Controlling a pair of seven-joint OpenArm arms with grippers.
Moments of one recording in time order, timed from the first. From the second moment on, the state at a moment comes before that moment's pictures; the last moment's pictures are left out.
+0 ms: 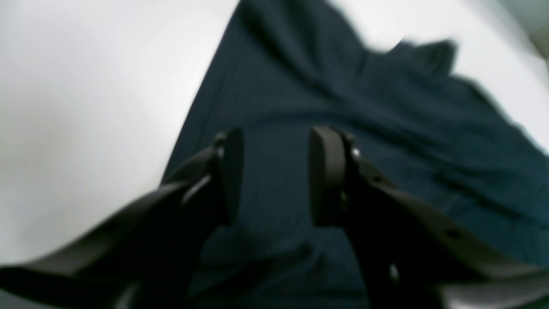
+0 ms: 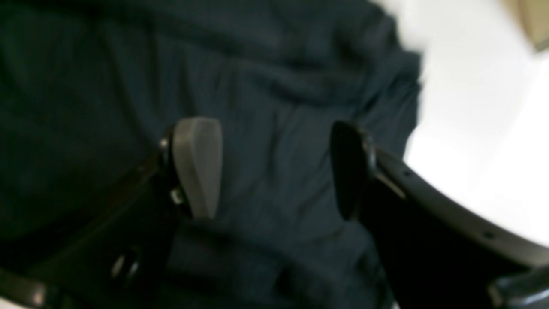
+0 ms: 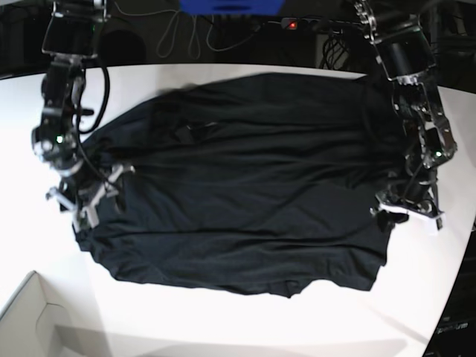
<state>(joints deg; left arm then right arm) -7.3 -10.4 -22.9 79.7 -29.2 -11.5 34.8 2.8 10.2 15.7 88.5 -0.3 28.9 -31.1</state>
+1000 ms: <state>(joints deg) -3.7 -8.9 -22.6 79.5 -28.4 -11.3 35.1 37.9 13.8 -3.9 15.2 1.5 28.1 6.3</state>
